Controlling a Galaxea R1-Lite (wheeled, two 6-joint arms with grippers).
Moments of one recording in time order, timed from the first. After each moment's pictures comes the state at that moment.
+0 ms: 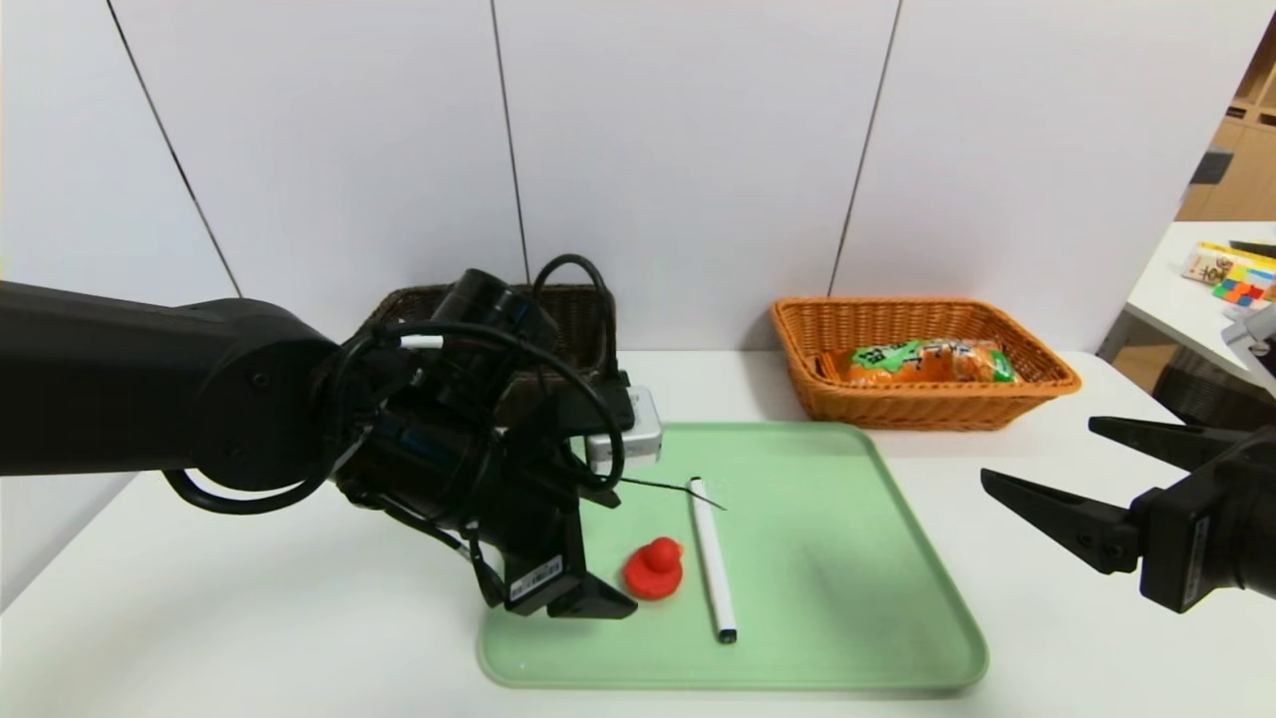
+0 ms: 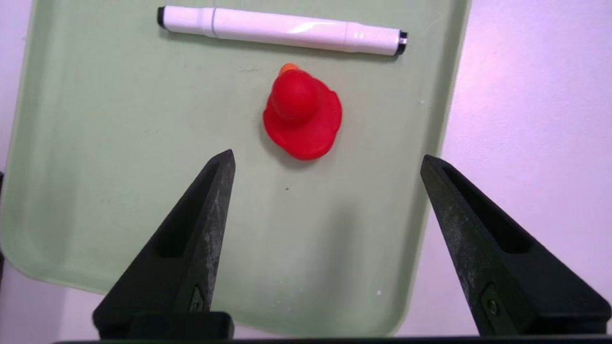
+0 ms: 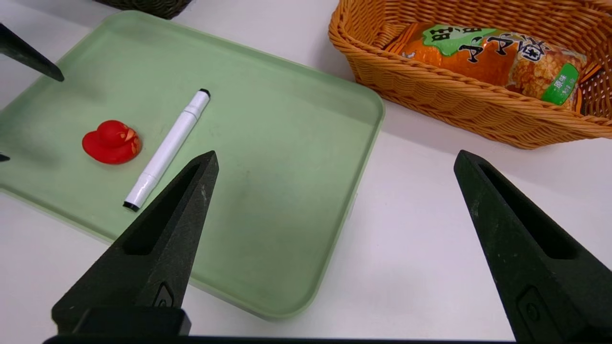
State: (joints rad) left arm -0.66 1.78 -1.22 0.32 -0.40 0.62; right arm 0.43 1.08 -0.59 -0.17 -0.07 -0.05
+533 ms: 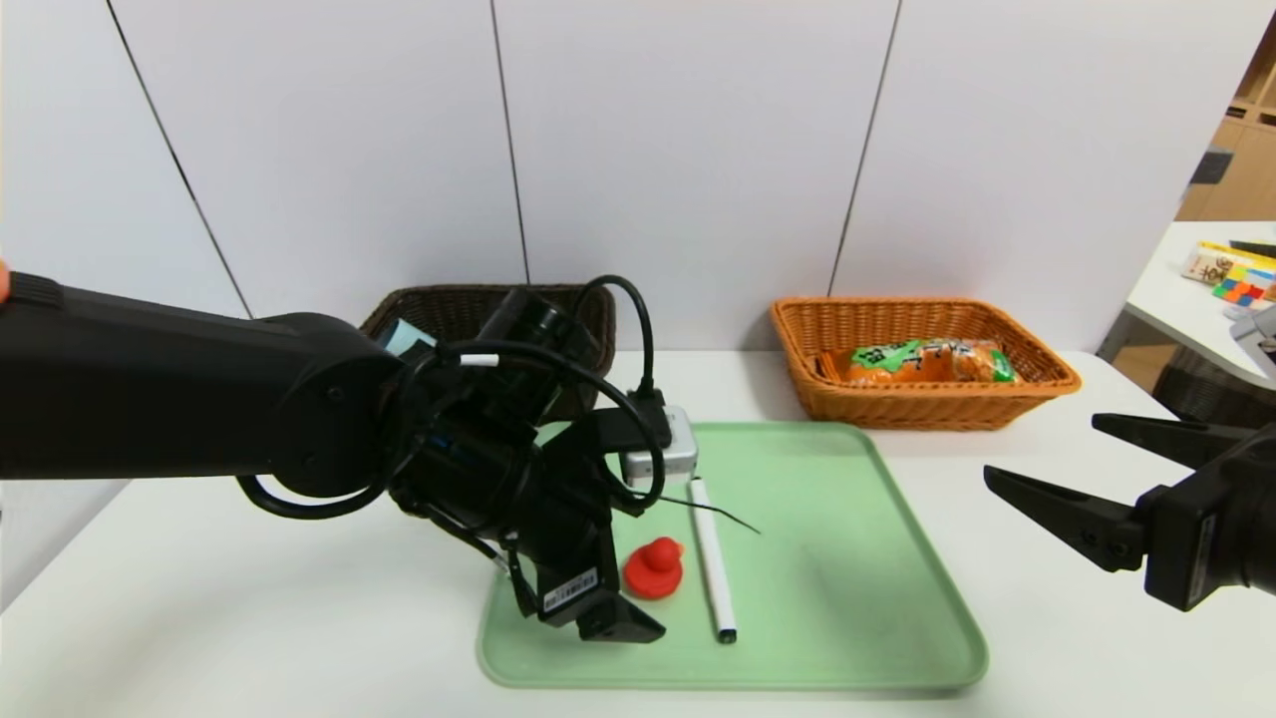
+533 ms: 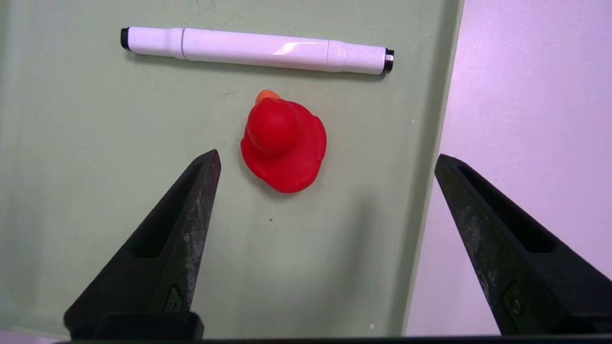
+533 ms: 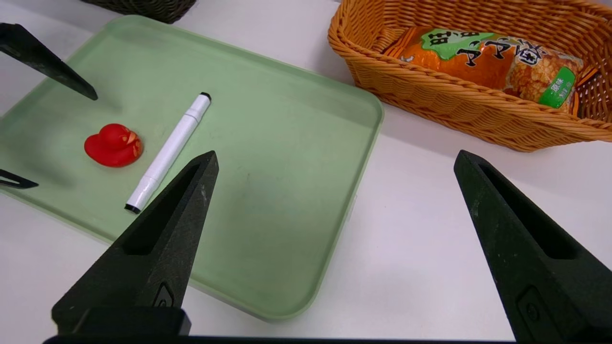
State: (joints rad) left arm -0.70 1.85 -1.26 0.32 -0.39 0.62; right arm 0.43 1.08 -0.59 -0.17 -0.07 -0.05
